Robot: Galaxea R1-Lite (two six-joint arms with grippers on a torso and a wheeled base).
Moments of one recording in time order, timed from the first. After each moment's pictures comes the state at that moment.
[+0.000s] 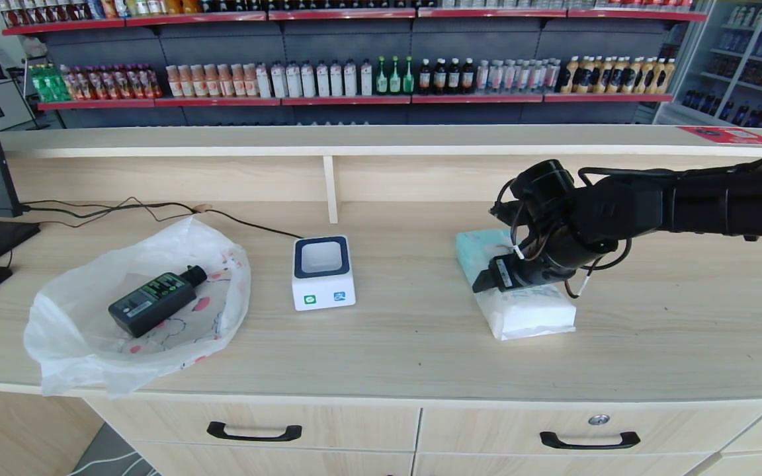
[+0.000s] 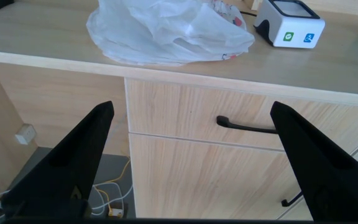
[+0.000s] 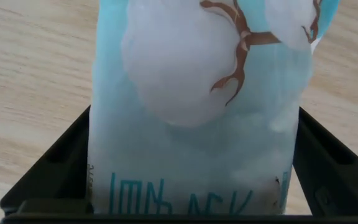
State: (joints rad) left arm 0.00 0.00 0.00 0.00 0.01 -0.03; right arm 0.36 2.14 -1.75 0.53 -0.11 0.07
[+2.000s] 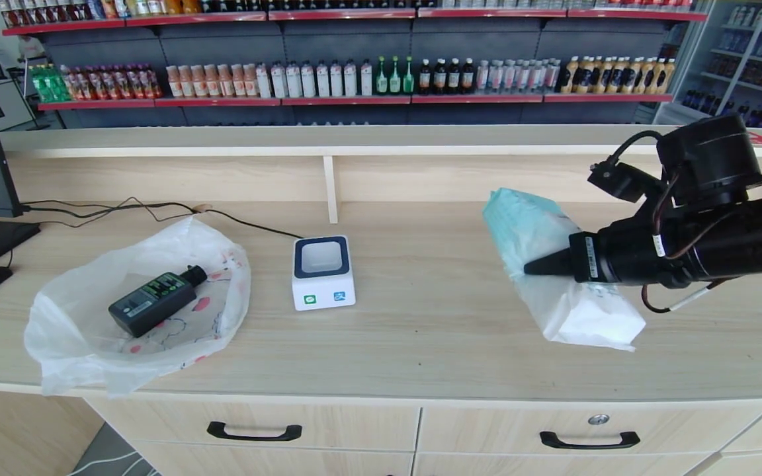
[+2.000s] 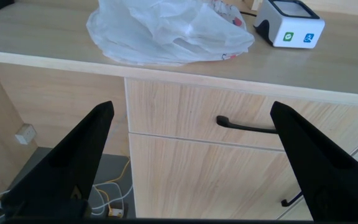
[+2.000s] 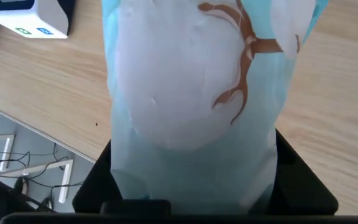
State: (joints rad) left arm 0.00 0.00 0.00 0.00 0.01 -0.03; right arm 0.29 1.66 -1.22 0.21 0.23 0.19
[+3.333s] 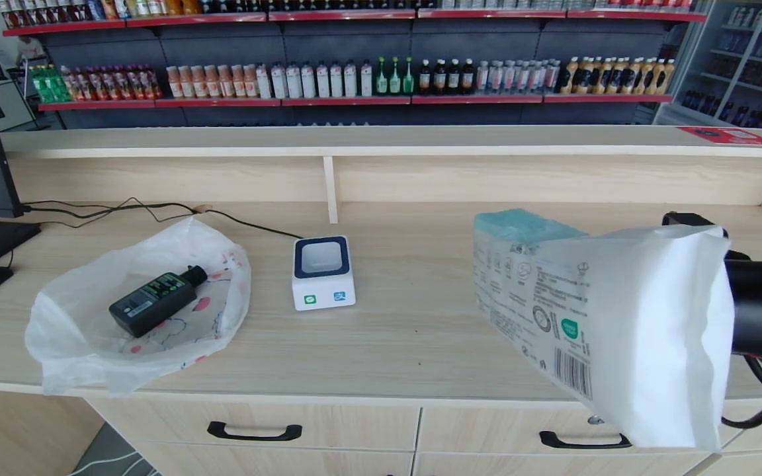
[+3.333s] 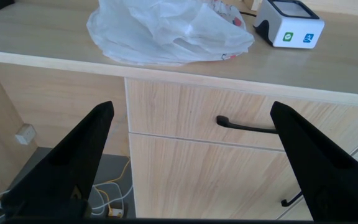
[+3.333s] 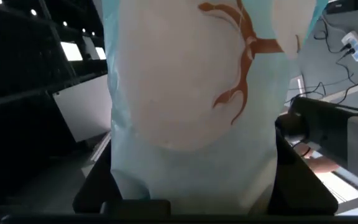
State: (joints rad) left arm 0.00 0.00 0.00 0.00 0.01 -0.03; right arm 0.47 1.32 -0.79 -0.32 0.68 1.60
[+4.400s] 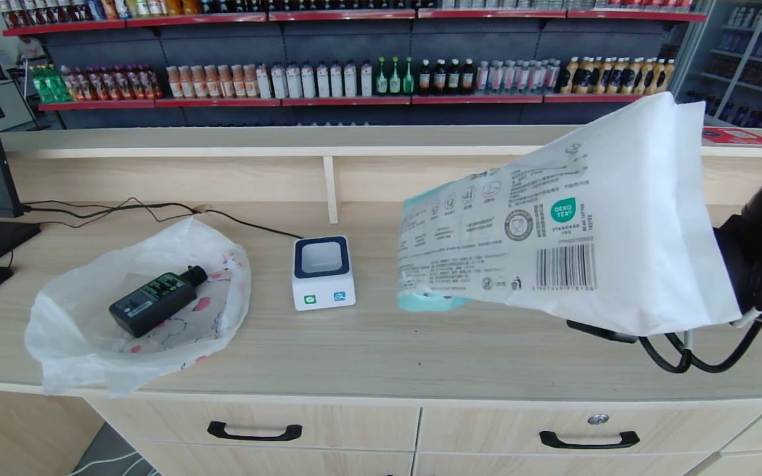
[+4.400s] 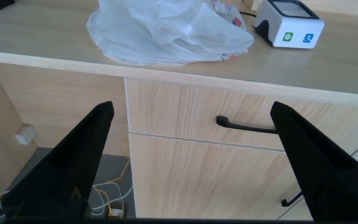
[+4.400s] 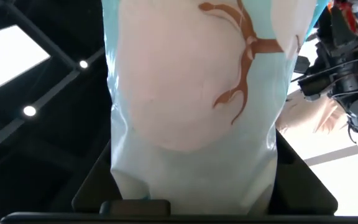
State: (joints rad) left arm 0.00 0.00 0.00 0.00 0.01 -0.03; right arm 0.49 1.57 -0.76 -1.05 0.95 2.34
